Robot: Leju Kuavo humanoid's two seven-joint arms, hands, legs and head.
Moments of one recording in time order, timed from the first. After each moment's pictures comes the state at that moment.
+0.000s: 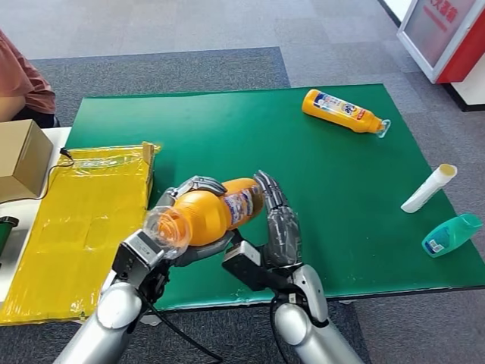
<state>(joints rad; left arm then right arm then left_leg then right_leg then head) -0.23 -0.03 -0.55 -1.63 -0.15 0.10 -0.25 -0.15 0.08 0.51 -1.37 0.79 -0.50 -0.19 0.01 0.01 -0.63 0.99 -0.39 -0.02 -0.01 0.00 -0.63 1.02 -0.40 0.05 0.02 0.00</state>
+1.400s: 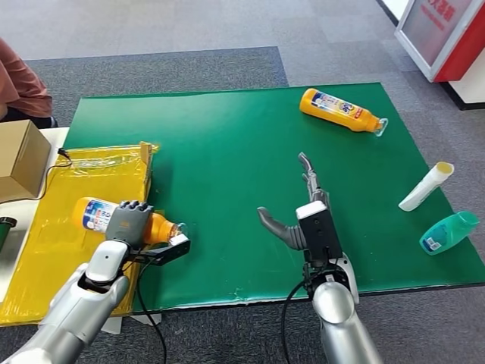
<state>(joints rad) -0.40 0.07 -0.36 -0.92 -1.45 0.14 0.22 -0.11 0.13 0.25 -1.54 0.44 -0.20 -0.21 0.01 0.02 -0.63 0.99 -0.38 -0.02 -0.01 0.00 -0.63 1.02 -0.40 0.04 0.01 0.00</state>
